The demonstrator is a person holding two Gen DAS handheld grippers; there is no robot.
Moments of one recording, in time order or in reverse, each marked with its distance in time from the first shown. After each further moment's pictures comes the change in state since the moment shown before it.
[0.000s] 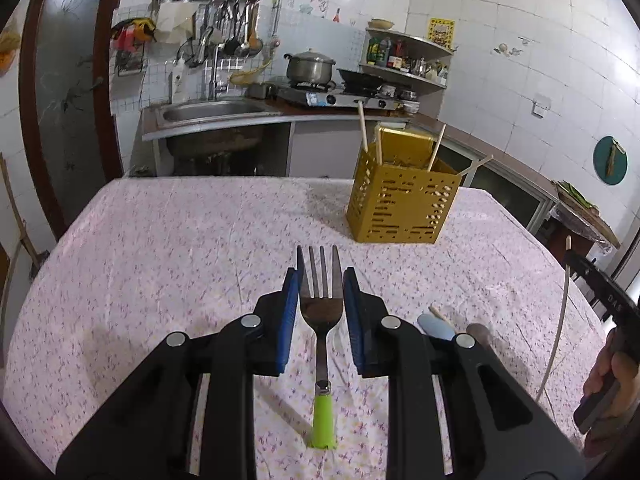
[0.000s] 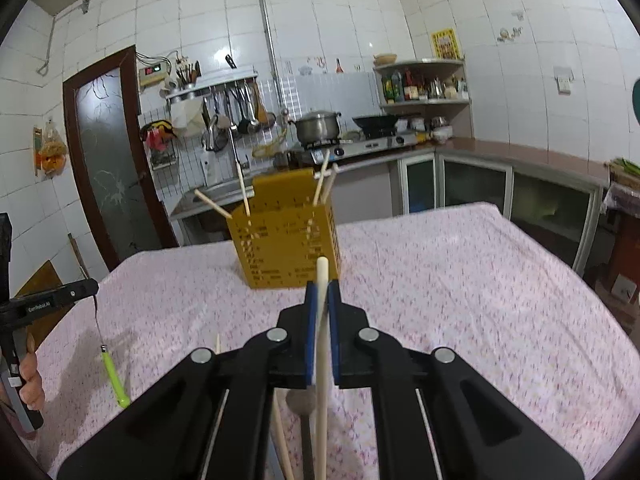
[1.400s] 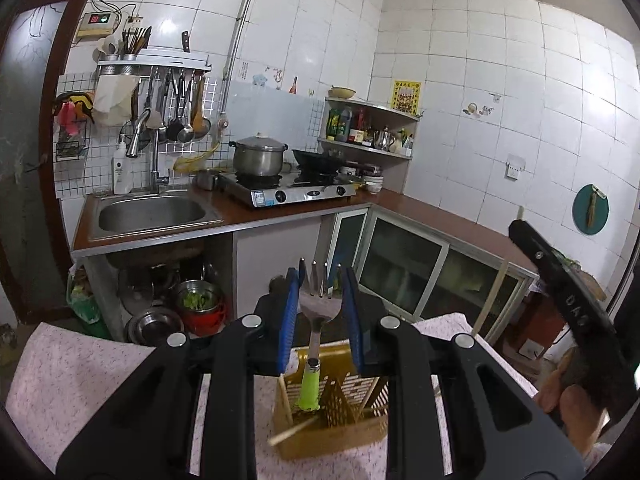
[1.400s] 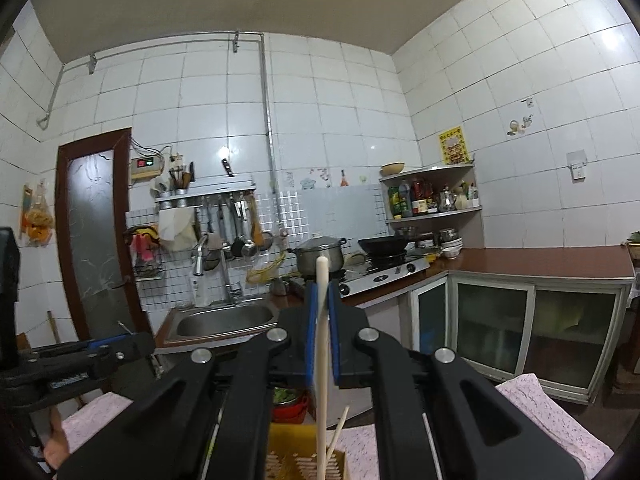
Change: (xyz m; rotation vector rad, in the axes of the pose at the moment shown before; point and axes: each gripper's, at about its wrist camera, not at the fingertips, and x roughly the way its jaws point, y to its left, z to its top) left arm 0.109 -0.091 0.228 0.022 -0.236 -0.124; right arm 0.127 0.030 0.210 -0.012 -0.389 -0.019
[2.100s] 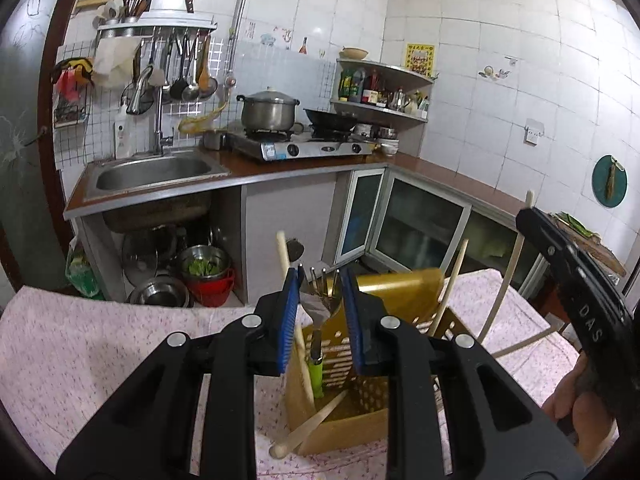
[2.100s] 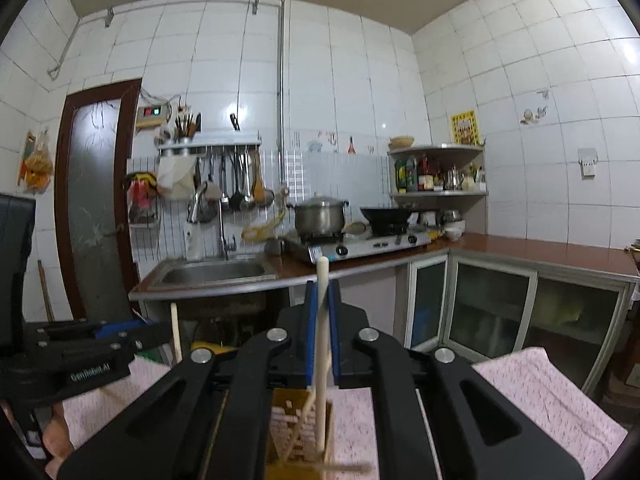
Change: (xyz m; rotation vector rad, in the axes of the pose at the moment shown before) left arm 0.076 0.026 -0.090 0.005 0.106 0.050; right arm 0.031 -0.004 -0.101 -0.100 0.099 0.013
